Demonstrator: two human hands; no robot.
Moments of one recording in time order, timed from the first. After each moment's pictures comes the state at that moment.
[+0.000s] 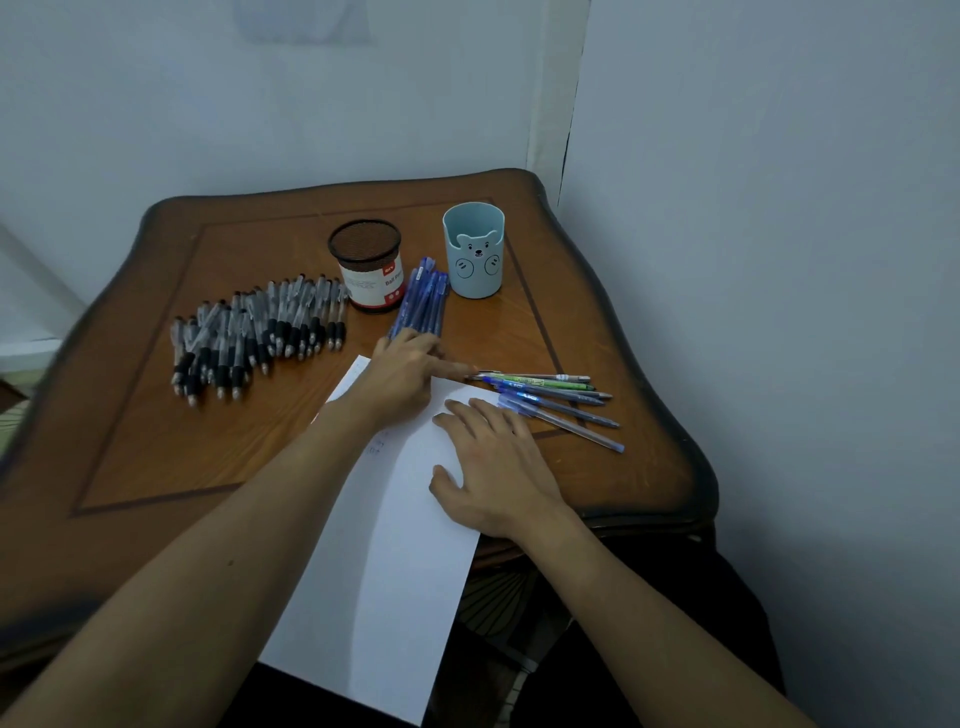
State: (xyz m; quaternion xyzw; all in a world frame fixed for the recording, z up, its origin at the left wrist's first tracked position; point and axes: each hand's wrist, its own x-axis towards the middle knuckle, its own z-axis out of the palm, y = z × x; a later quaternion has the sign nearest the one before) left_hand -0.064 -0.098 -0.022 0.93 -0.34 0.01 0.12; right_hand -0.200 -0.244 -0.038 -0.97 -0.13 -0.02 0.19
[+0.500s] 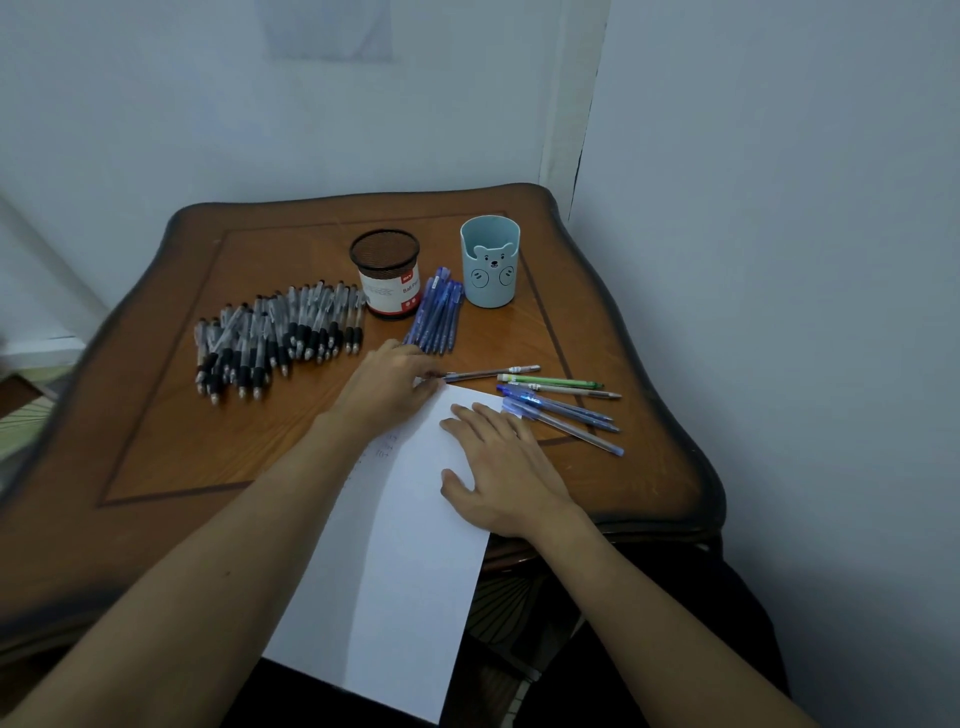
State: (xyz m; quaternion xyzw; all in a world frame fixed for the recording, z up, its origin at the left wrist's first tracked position) left_hand -0.072 -0.077 -0.016 0.95 -0.27 0.04 0.14; right_hand -0.196 -0.245 -0.037 -0.97 -0.16 0.00 0.19
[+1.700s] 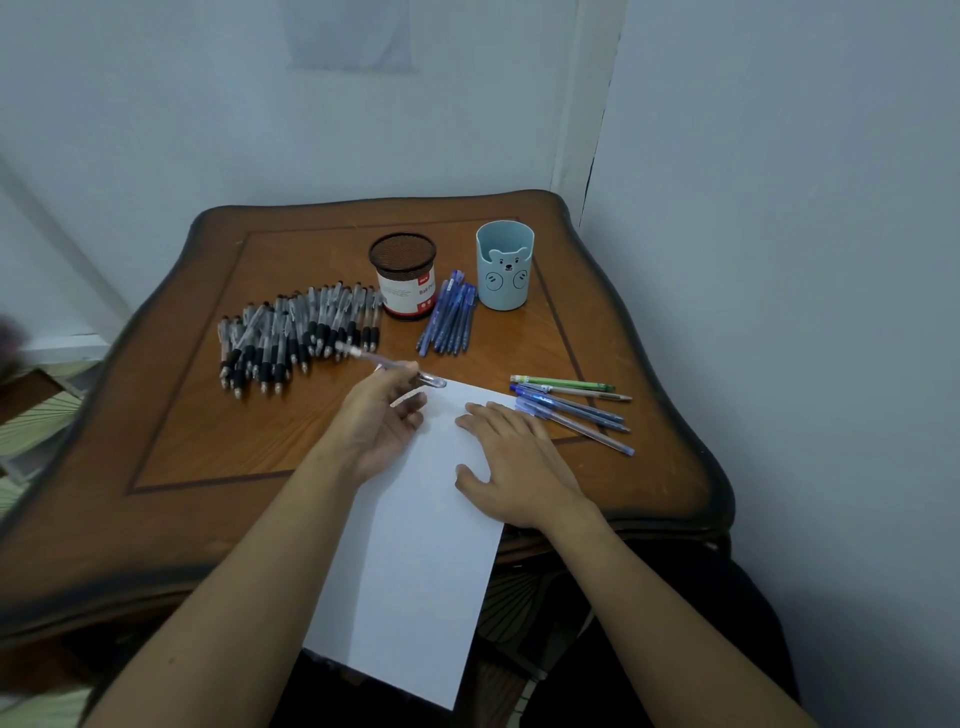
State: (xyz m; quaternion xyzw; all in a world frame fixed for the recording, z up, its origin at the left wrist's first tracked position) left_hand -0.130 -0.065 0.002 0.50 0.13 -0.17 0.84; right_hand -0.194 -0.245 -0.036 -0.97 -0.15 0.00 0.21
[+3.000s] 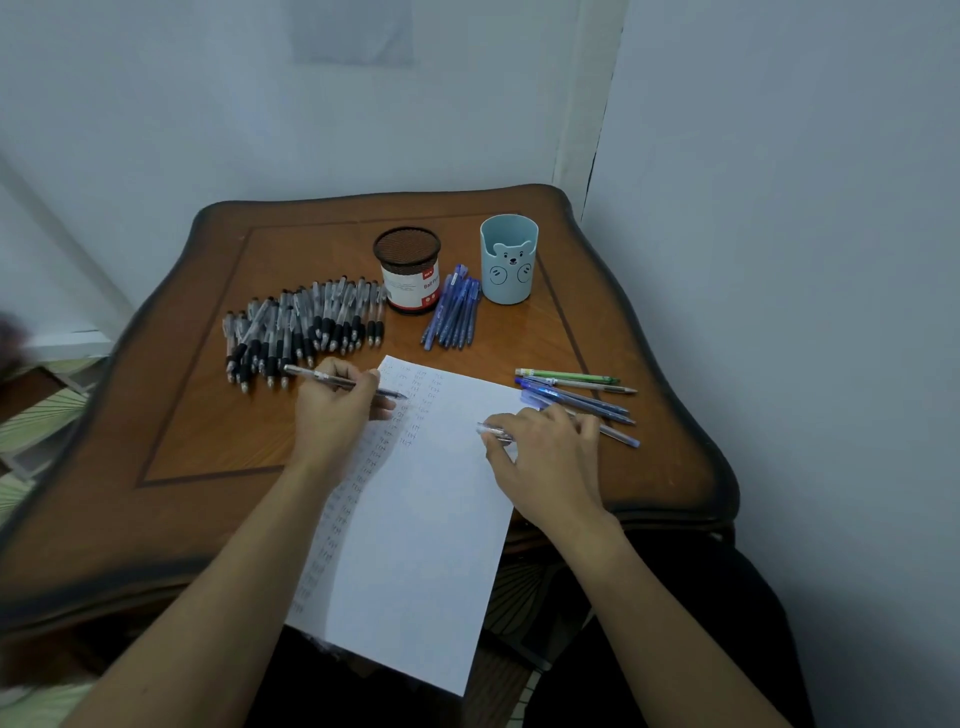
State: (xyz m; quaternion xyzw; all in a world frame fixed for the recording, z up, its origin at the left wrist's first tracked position) left_hand -0.139 -0.026 -0.008 0.73 0.08 0.05 0.67; right_hand -0.220 -0.234 -0.010 -0.98 0.01 -0.15 0.16
